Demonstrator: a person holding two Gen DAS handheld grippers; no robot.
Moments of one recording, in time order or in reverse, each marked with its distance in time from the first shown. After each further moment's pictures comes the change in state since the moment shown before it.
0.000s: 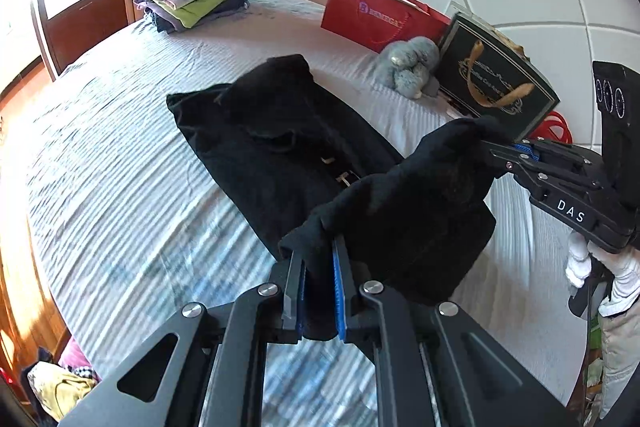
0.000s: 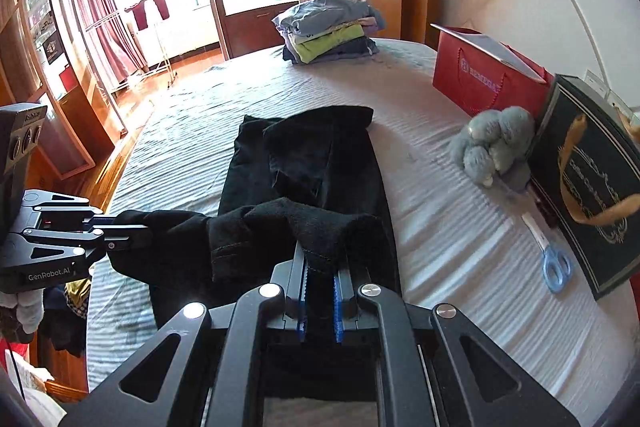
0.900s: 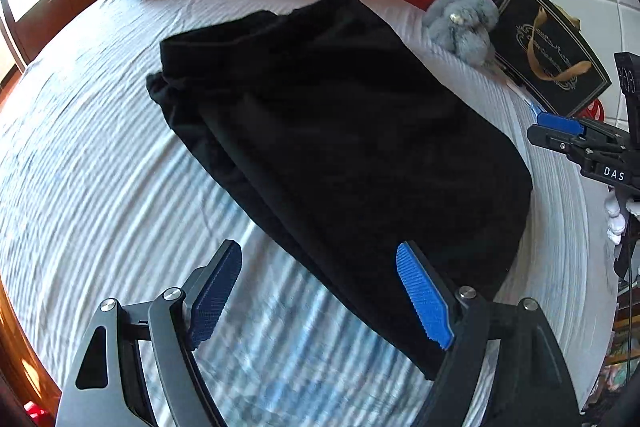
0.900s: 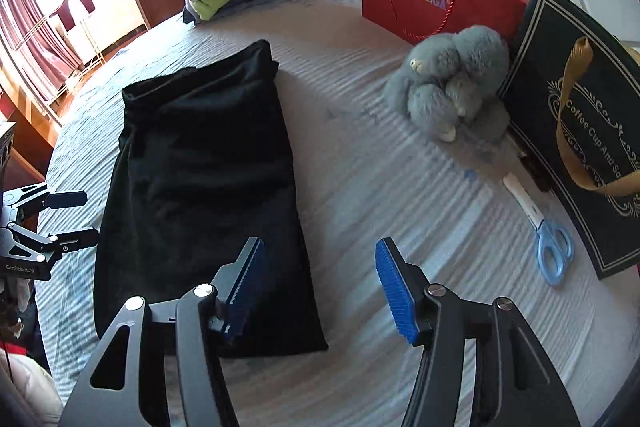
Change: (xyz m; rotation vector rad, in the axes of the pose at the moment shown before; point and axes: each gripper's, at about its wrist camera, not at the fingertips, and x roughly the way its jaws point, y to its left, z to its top) left arm 0.098 0.039 0.005 0.072 0.177 0.002; right arm 0.063 -0.080 -0.028 0.156 0.204 -0.127
